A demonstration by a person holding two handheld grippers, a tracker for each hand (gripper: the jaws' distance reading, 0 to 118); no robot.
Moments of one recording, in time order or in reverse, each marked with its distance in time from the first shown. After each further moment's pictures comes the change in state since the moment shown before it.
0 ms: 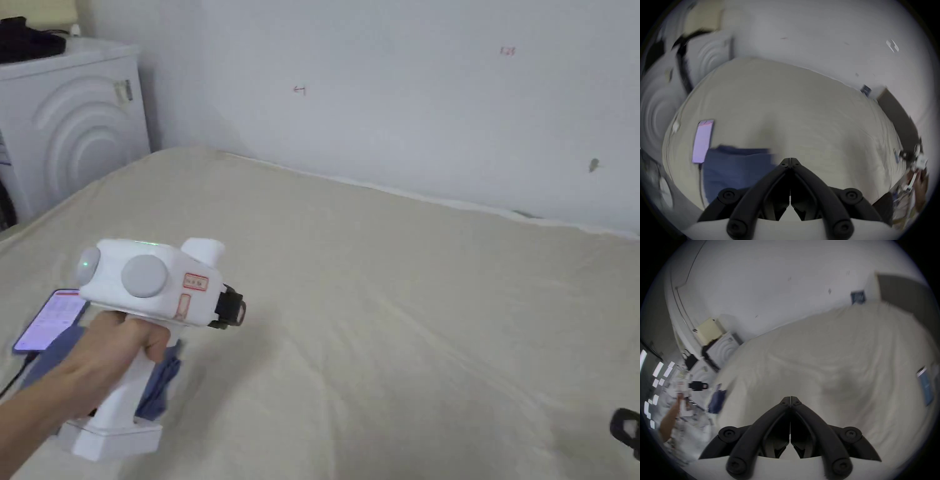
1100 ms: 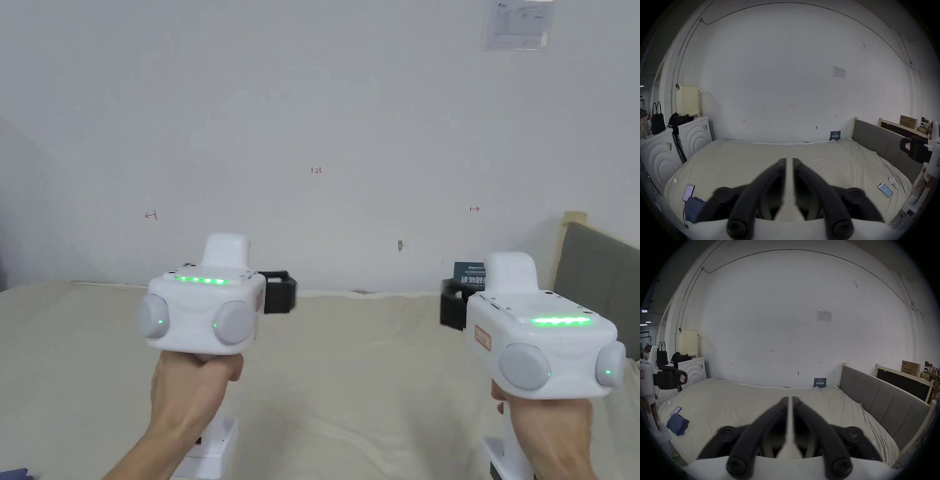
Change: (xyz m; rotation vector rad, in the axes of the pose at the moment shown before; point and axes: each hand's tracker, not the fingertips) left arm 0.250 0.058 0.066 0.516 0.259 -0.197; right arm -0.008 0.086 0.102 0.476 -0.251 0.243
